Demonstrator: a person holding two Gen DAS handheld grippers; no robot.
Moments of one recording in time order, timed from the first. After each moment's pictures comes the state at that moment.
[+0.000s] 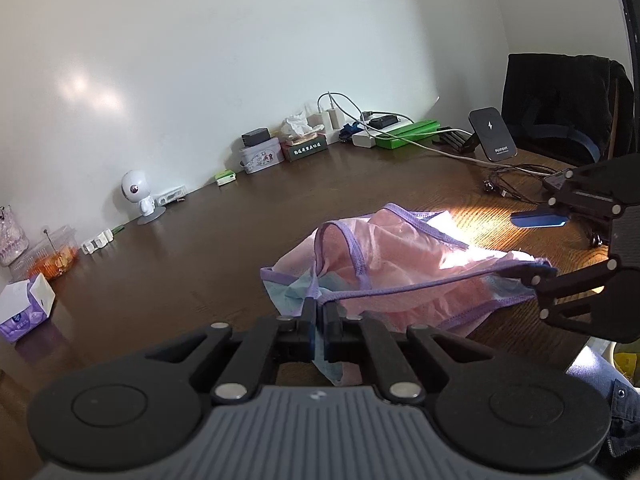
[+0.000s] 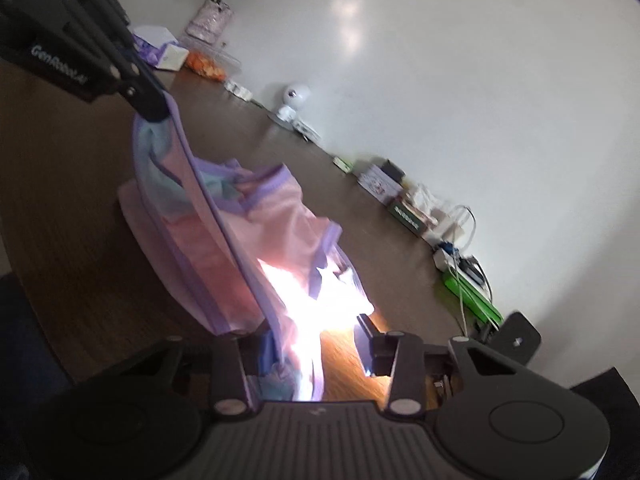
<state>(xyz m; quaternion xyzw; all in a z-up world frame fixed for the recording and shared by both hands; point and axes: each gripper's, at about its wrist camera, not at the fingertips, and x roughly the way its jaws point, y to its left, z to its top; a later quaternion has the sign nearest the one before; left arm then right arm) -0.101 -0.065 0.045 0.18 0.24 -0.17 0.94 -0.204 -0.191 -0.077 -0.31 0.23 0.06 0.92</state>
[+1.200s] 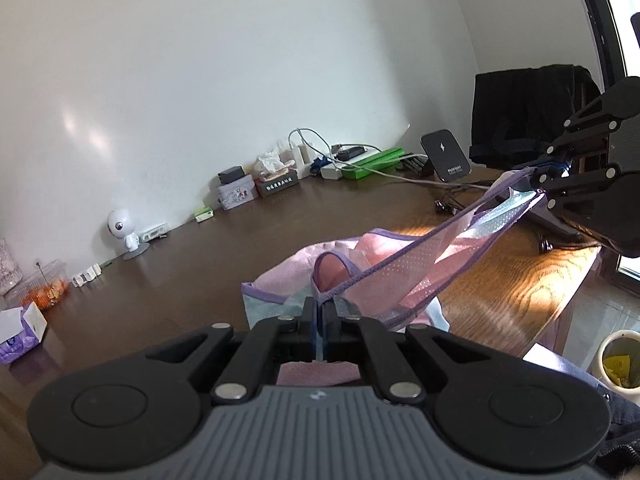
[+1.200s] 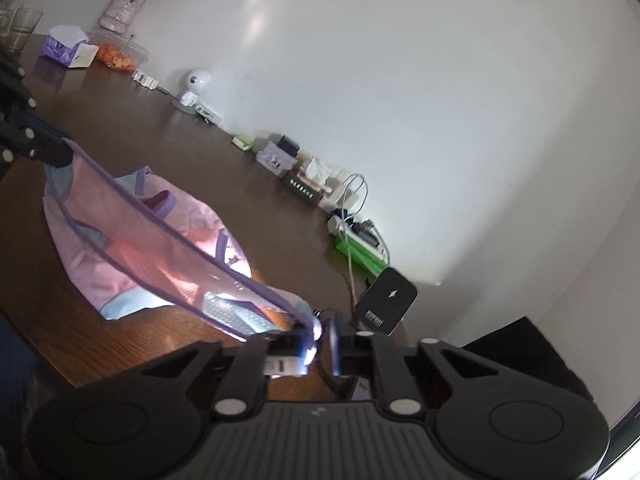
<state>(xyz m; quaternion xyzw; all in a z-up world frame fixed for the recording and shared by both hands) -0.150 -0.092 0.033 0.20 0.19 -0.19 0.94 -0.241 -0.220 -0.029 -0.29 0.24 -0.07 0.92</state>
